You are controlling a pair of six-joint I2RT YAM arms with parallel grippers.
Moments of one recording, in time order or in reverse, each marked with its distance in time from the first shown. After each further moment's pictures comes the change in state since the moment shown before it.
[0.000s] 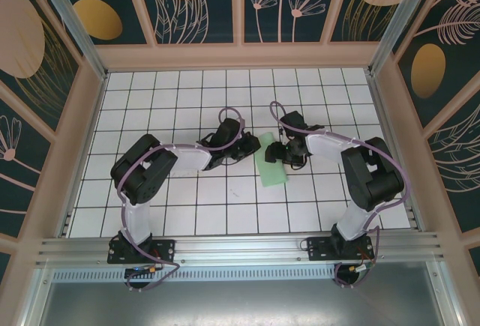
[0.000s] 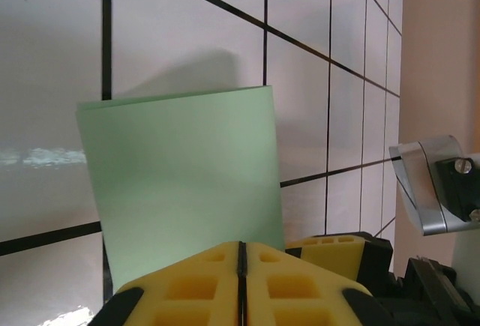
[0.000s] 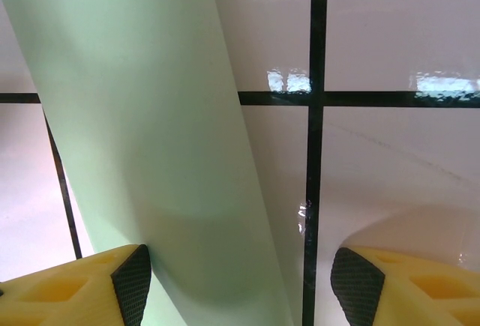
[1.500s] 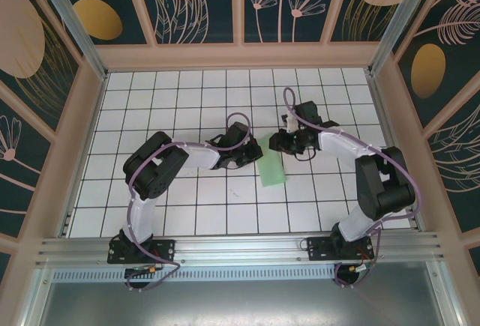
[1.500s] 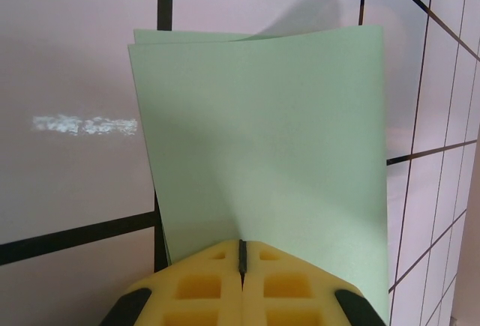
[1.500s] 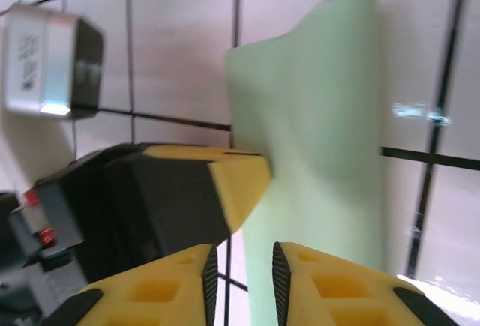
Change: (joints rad) left arm -0.027 0.099 0.076 -0.134 -0.011 0.036; right arm -0.093 -0.106 0.013 0.082 -0.311 -0.026
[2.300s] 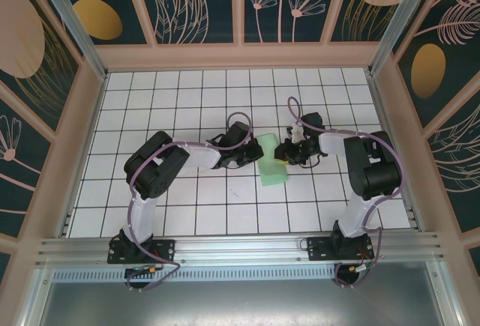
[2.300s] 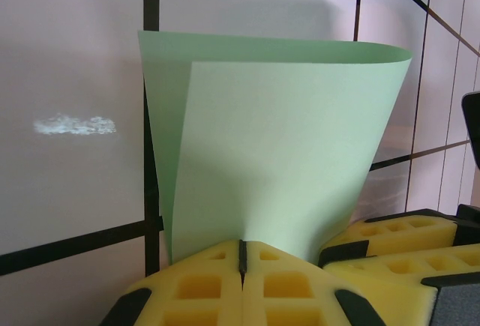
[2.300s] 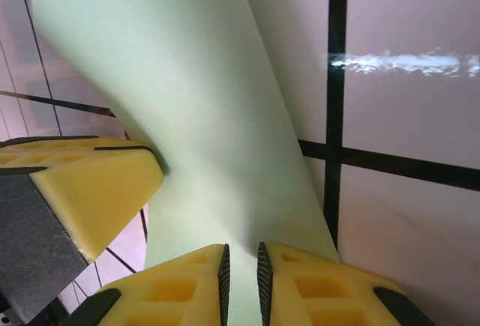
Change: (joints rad) left arm -0.002 0.010 0.014 -0.007 0.000 0.012; right arm -0.107 0.175 -0.098 0.130 -0.137 -0.033
